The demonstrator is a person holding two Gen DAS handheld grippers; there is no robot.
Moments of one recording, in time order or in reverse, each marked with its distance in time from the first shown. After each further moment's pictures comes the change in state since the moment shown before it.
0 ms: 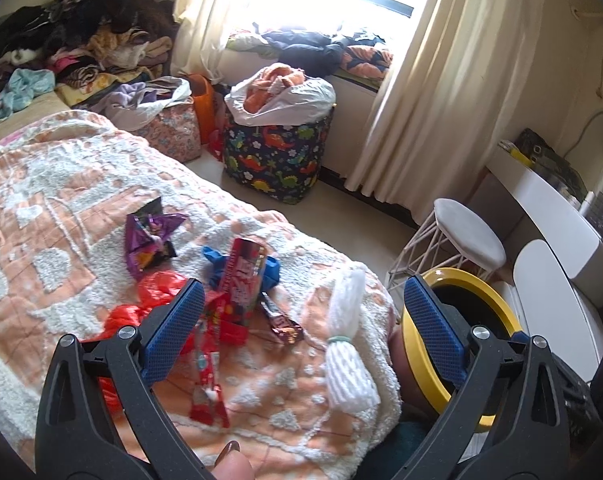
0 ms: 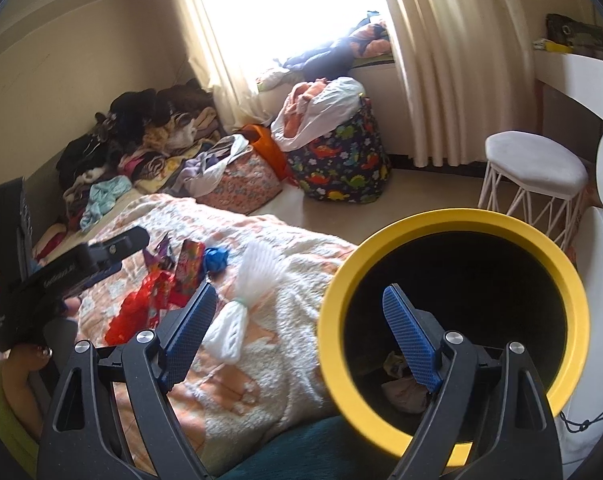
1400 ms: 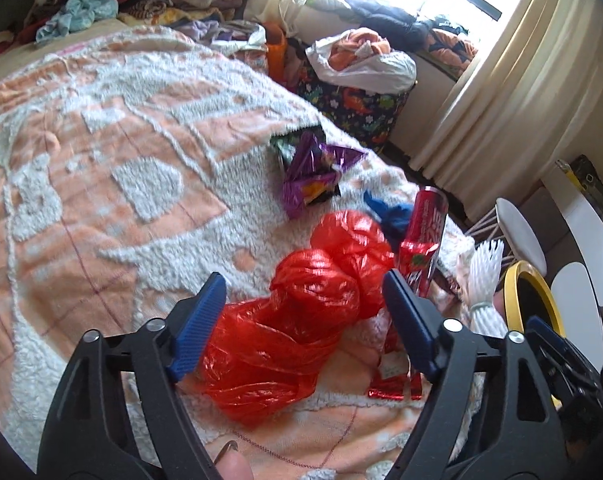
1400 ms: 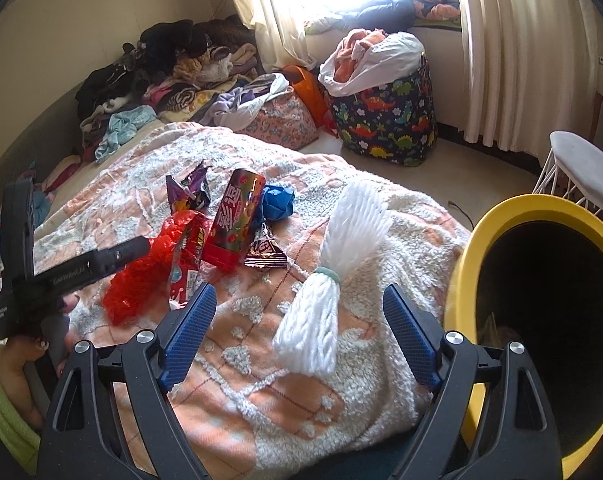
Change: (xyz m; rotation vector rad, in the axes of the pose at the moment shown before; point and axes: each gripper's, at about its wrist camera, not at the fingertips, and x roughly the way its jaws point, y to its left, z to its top) left arm 0.014 0.129 -0.035 -0.190 0.150 0.113; right arm 0.091 0.073 -0.014 -0.145 0.202 0.060
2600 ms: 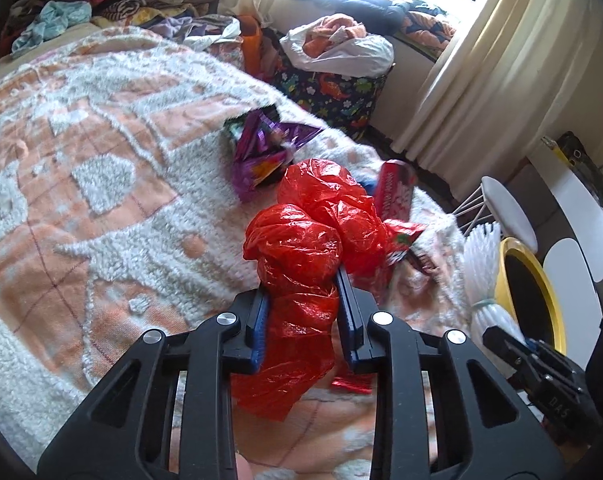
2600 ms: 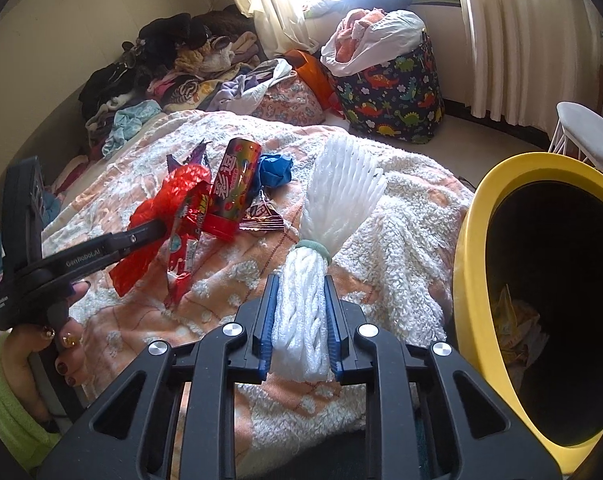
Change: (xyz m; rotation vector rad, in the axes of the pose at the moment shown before) left arm 0.004 -0.031 -0.005 0.071 0.021 -0.041; right arm -0.002 -0.016 -0.020 0.043 0.047 0.066
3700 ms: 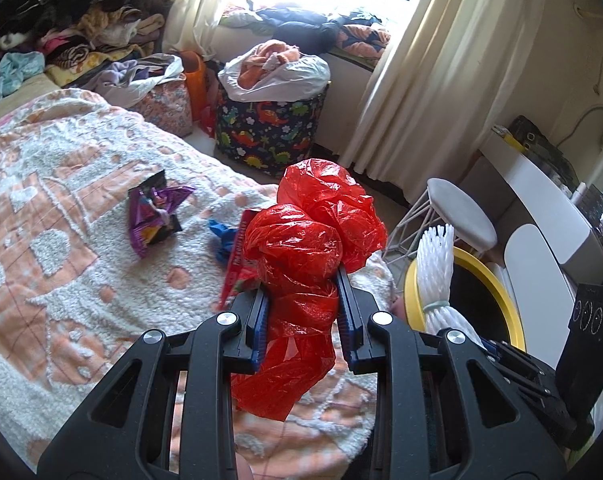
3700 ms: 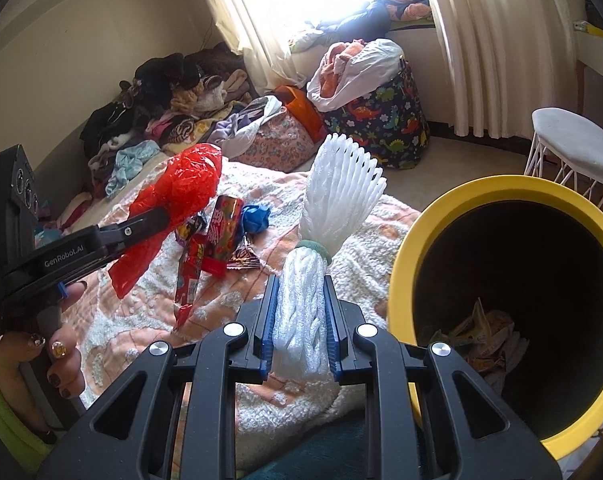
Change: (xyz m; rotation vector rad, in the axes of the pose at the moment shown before) left arm -0.033 -0.088 0.011 0.135 -0.075 -0.111; right arm -0.059 -0.031 0.006 0.060 -0.121 0.007
